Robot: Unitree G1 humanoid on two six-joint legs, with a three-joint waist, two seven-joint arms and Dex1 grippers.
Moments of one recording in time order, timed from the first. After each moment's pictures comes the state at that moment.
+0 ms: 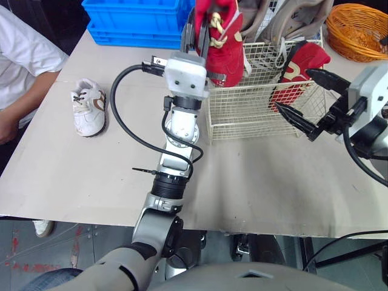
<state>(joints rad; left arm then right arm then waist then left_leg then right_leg) -0.64 0.02 -0.09 0.16 0.28 -0.52 0.12 -0.27 -0.72 -0.24 -0.66 0.66 0.62 0.51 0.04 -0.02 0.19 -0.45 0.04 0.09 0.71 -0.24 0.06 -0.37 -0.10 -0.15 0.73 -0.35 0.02</state>
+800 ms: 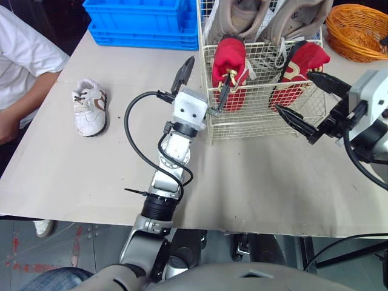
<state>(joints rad) -0.41 0.11 -0.14 0.00 0.10 -0.32 -0.16 -0.24 -0.73 -0.25 -0.69 0.67 0.63 0.50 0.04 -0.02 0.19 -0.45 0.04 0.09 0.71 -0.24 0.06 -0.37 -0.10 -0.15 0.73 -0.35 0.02</state>
